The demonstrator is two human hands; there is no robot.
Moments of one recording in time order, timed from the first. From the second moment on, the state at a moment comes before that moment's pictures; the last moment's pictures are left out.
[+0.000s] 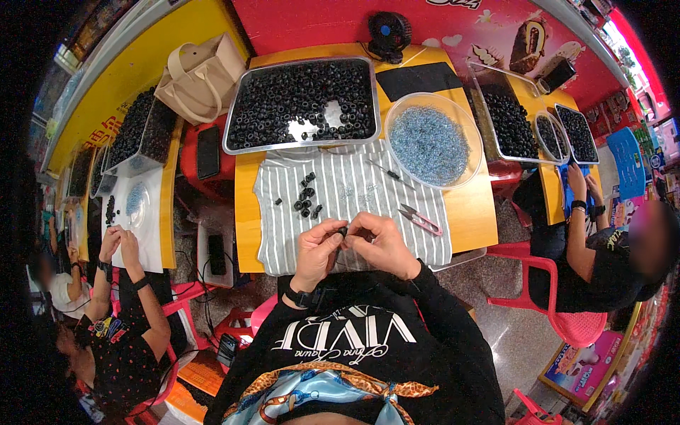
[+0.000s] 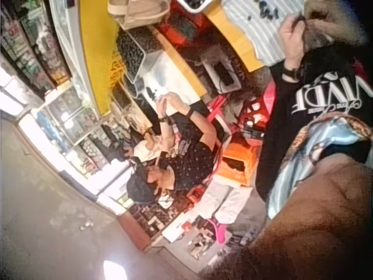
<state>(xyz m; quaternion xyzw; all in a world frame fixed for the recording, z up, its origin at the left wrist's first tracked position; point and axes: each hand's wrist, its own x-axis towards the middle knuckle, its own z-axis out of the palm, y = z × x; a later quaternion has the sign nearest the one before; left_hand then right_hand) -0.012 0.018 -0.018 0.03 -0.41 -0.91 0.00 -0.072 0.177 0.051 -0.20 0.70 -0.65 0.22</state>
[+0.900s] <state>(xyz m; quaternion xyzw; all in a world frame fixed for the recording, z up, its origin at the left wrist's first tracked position) -0.007 0.005 -0.018 0.01 -0.24 -0.97 -0.10 -0.088 0.173 0.068 -0.20 0.67 -0.64 0.31</state>
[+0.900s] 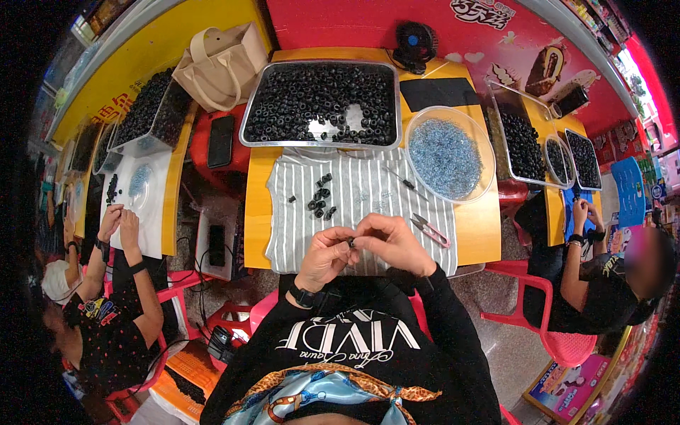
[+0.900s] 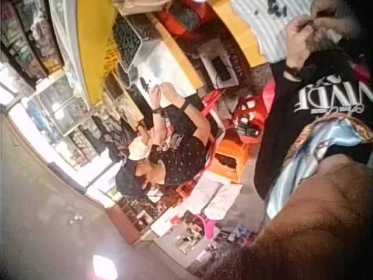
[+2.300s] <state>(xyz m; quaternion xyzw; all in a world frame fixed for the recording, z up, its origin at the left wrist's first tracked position) -0.011 0.009 -0.014 -0.02 -0.23 -0.97 -0.07 -0.059 0.213 0.044 -0.24 0.95 -0.21 -0.03</state>
